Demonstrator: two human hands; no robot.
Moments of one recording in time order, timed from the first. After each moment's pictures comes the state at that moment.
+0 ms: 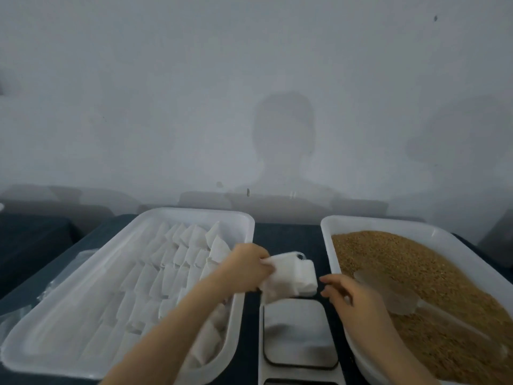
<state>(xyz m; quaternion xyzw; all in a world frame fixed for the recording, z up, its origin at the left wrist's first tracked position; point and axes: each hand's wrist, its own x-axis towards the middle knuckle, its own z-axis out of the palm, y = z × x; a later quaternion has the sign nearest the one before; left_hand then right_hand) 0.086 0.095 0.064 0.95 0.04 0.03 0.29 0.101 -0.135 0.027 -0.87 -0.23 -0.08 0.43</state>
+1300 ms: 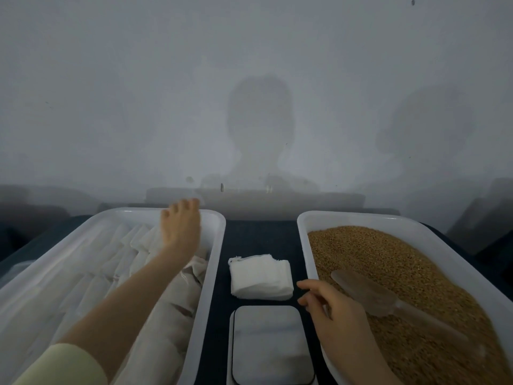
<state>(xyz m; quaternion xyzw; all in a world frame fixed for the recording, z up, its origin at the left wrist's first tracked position) 0.183 0.169 0.046 0.95 0.22 0.20 -0.08 0.108 -0.137 0.022 -0.85 -0.23 -0.11 0.46</state>
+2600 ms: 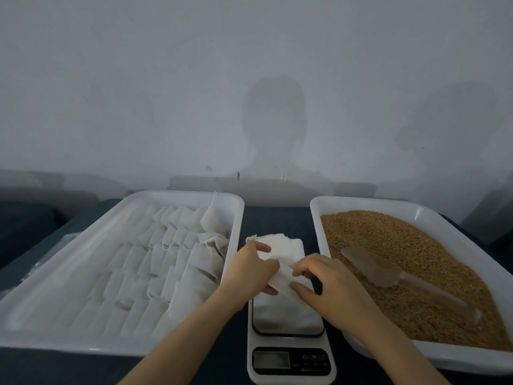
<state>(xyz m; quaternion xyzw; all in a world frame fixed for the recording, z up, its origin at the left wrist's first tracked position) 0.065 0.042 0.031 0.78 0.17 0.06 0.60 0.095 -0.133 0.025 -0.87 -0.40 -0.12 0.27</state>
